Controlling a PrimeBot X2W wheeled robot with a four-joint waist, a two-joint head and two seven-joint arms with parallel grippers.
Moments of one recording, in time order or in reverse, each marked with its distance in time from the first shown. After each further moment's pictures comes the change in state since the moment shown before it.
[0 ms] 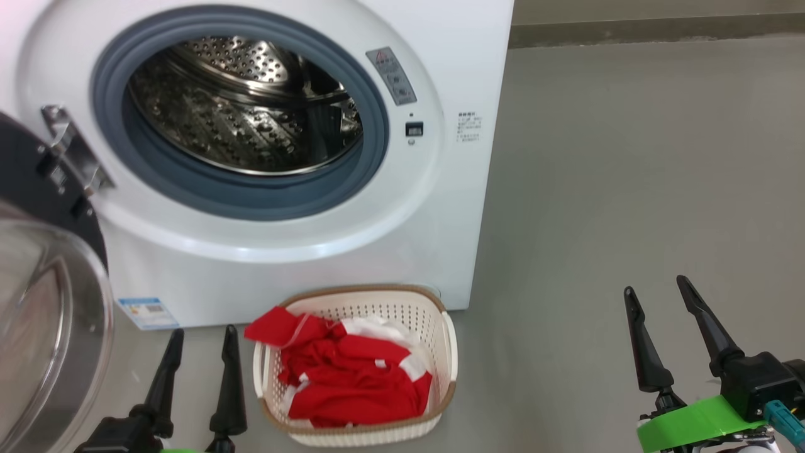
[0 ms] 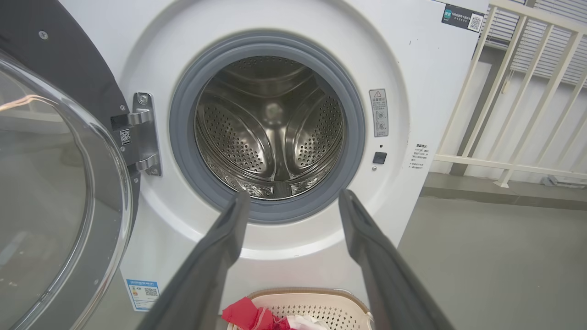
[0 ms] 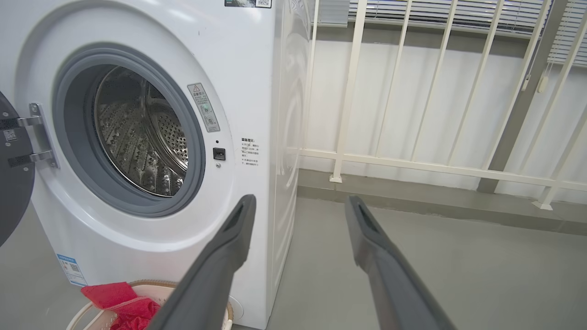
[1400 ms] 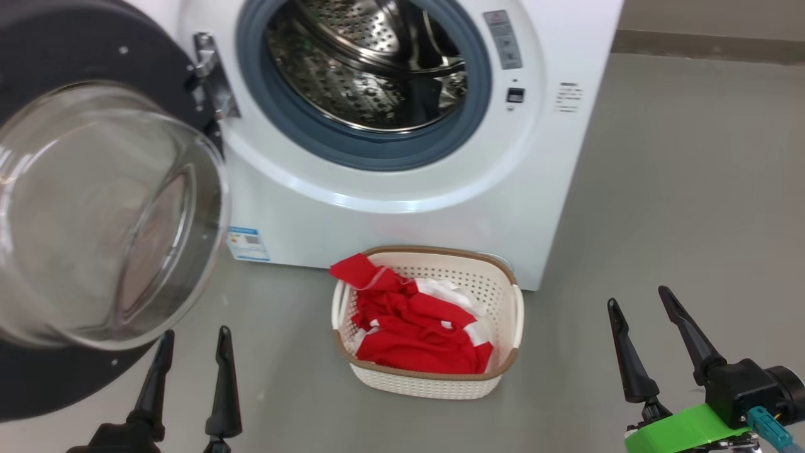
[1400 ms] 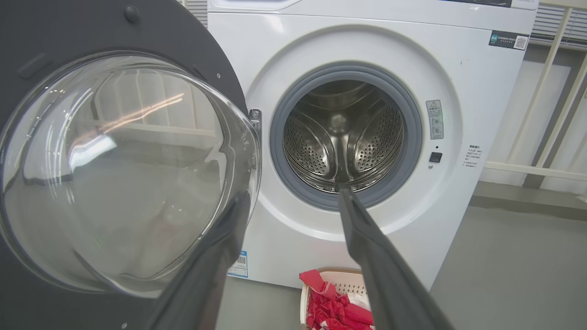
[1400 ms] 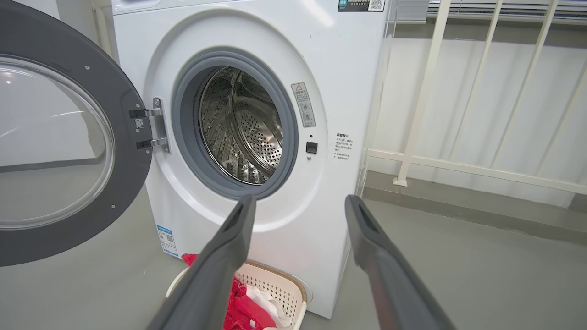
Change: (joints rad) left arm 0.021 0.018 -0.013 -0.045 0.041 0.052 0.000; right arm 0.011 0.001 0.038 0.018 0.012 0.000 0.000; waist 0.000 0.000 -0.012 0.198
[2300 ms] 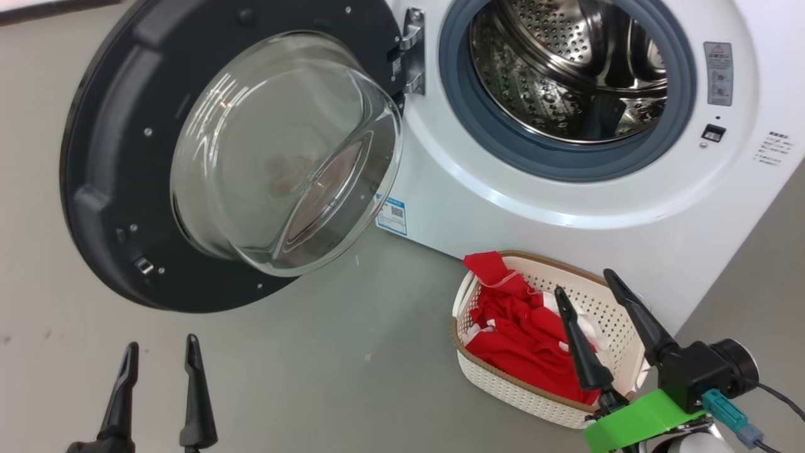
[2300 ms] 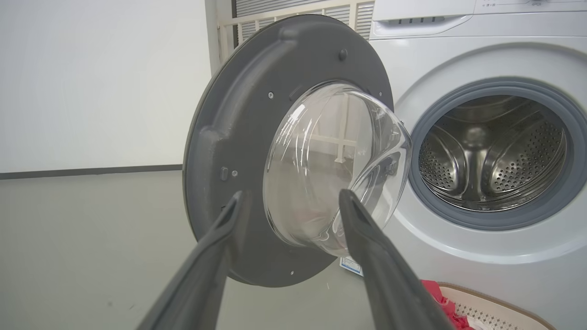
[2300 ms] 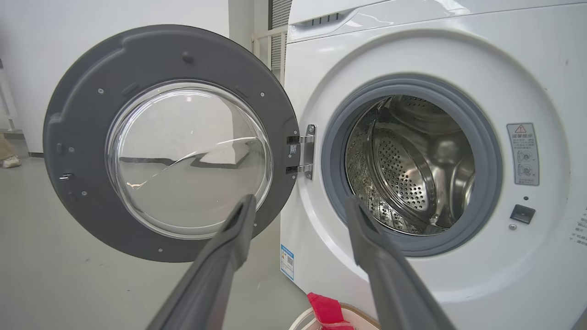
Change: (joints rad) left arm 0.059 0.023 0.026 -0.103 0.022 0.089 0.040; right arm -0.067 -0.001 0.123 0.010 0.021 0.000 0.000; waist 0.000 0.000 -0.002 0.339
